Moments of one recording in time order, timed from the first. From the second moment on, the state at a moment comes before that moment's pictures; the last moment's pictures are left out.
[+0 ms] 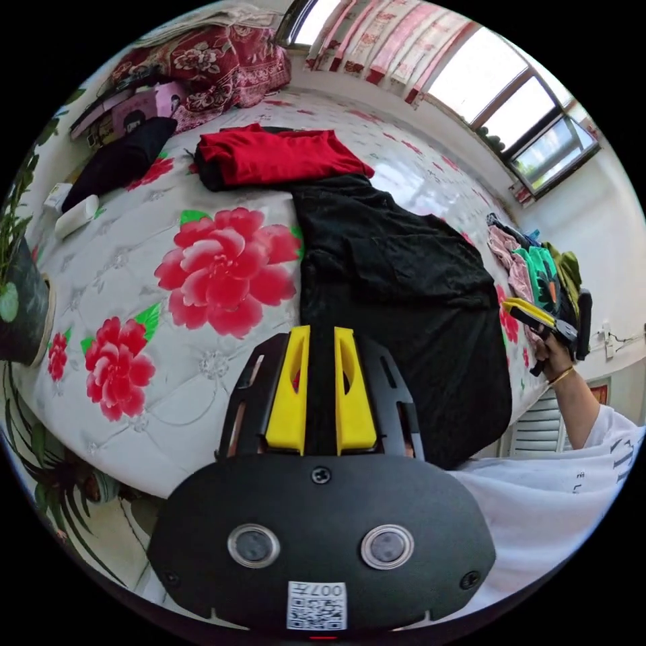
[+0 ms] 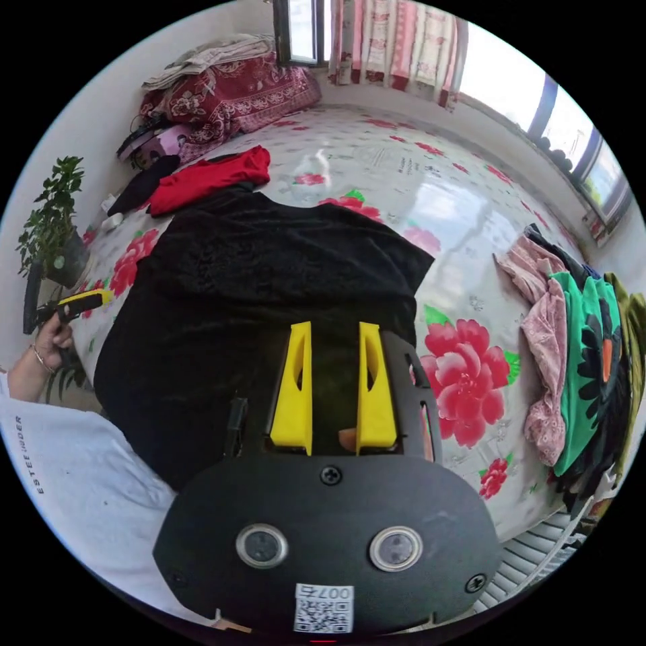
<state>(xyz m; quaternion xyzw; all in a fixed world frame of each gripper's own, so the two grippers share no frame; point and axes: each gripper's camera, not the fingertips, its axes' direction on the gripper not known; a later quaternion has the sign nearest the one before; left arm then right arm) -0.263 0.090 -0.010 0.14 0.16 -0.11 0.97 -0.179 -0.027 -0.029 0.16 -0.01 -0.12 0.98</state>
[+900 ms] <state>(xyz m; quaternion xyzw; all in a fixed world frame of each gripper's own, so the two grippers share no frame) -0.204 -0.028 0.010 0.09 0.11 0.02 0.99 -0.099 -0.051 -0.011 0.12 0.00 -0.05 0.99</state>
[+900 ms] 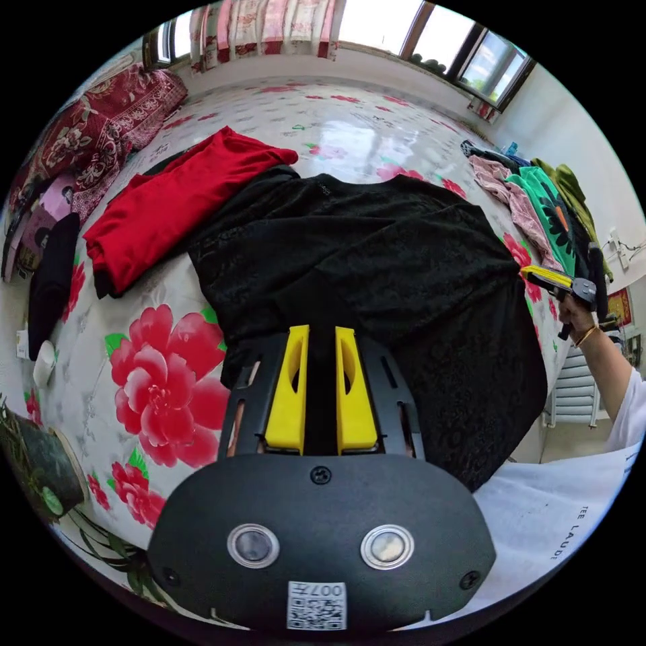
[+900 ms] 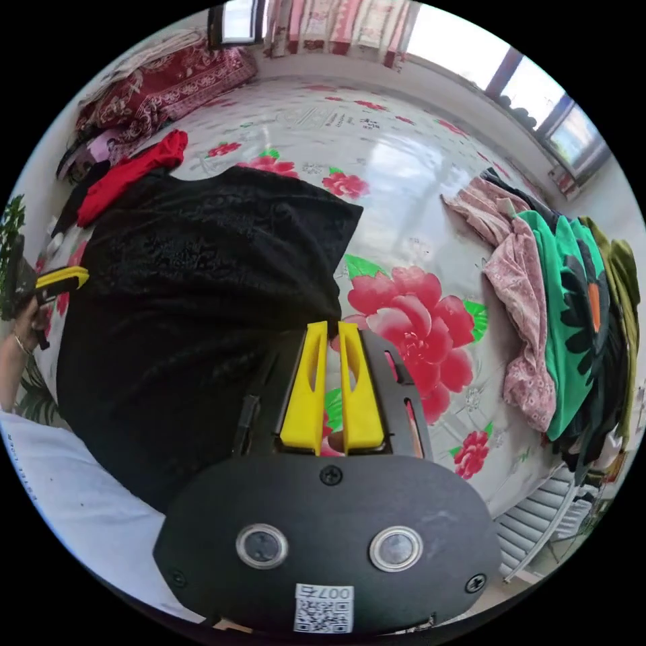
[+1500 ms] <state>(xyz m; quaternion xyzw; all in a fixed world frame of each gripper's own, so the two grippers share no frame) -0.227 0.245 0.061 -0.07 0.17 -0.12 0.98 -0.001 0.126 0.067 -0.13 -0.29 -0.05 0.95</state>
